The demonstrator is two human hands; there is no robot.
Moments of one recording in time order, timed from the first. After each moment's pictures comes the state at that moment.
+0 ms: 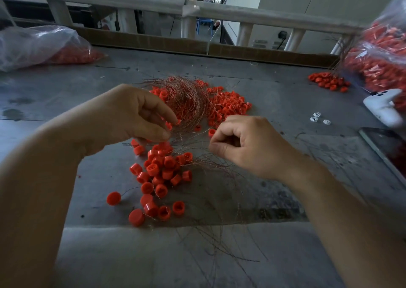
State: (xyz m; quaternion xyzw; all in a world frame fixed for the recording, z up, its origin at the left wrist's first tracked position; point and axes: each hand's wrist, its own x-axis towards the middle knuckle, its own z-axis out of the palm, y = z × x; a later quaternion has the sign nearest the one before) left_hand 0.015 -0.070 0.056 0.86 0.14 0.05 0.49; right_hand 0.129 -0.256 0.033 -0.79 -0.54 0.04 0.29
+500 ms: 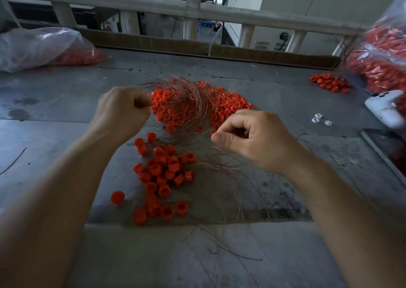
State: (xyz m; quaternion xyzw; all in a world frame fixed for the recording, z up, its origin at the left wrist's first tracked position) left_hand 0.045 -0.042 0.012 0.86 0.31 0.30 0.29; right_hand 0.134 -0.255 0.035 -0.79 -0.50 0.04 0.35
